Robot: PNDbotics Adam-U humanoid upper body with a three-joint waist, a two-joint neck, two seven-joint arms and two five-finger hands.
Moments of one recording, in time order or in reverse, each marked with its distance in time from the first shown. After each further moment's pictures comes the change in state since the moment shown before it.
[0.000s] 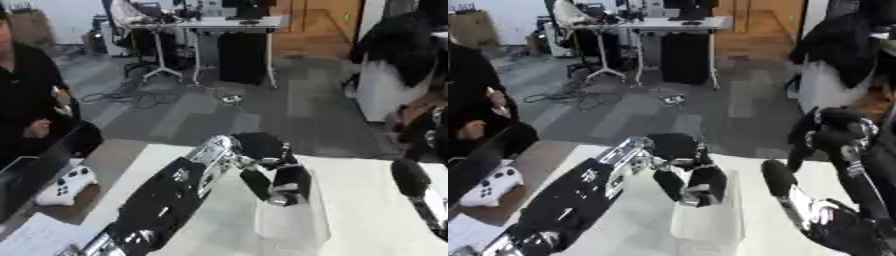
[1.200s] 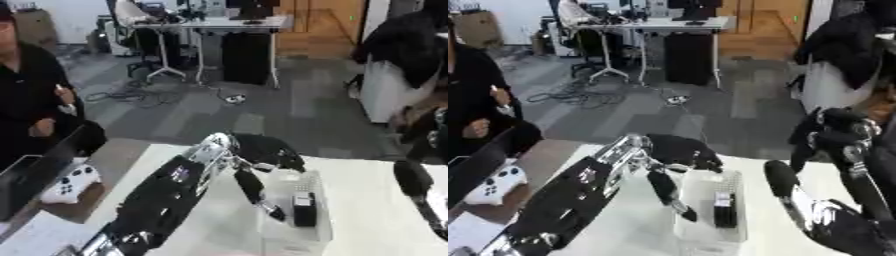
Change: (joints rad) left arm 0.036 0.019 0.056 -0.057 -0.017 -0.022 0.013; right arm 0.000 0.000 -0.001 0.000 0.001 0.004 -0.001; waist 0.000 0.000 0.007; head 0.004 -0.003
